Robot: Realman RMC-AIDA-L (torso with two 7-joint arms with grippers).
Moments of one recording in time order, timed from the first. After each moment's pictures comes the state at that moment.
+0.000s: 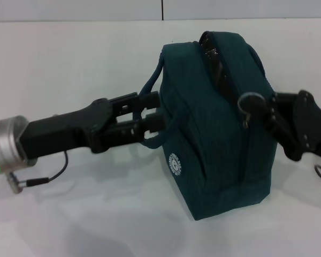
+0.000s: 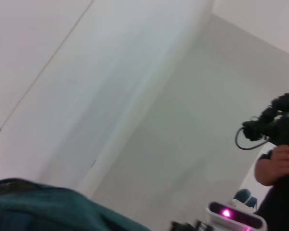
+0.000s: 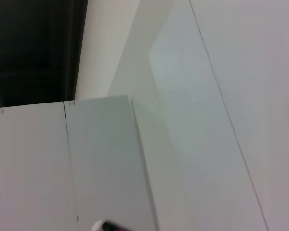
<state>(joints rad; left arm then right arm) -0.47 -2.08 0.77 0.49 1.66 1.91 -1.51 0.54 2.03 -0.96 -0.10 -1.32 -1.90 0.82</state>
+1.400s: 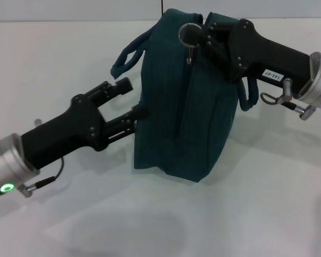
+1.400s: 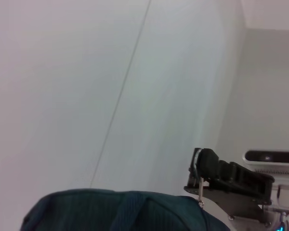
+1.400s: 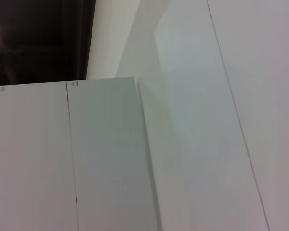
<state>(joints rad) -0.39 -2.09 0.77 0.32 1.51 1.76 -1.03 0.83 2.03 -0.96 -0.07 -1.25 -1.69 0.90</state>
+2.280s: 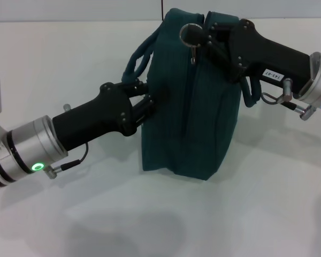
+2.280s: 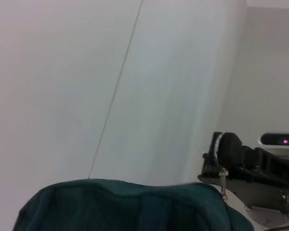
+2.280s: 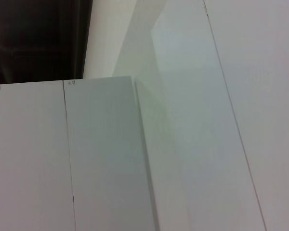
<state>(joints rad) -0.51 -2.09 0.82 0.24 1.48 1.64 -1.00 0.83 2.03 -0.96 -0.07 -1.25 -1.68 0.90</state>
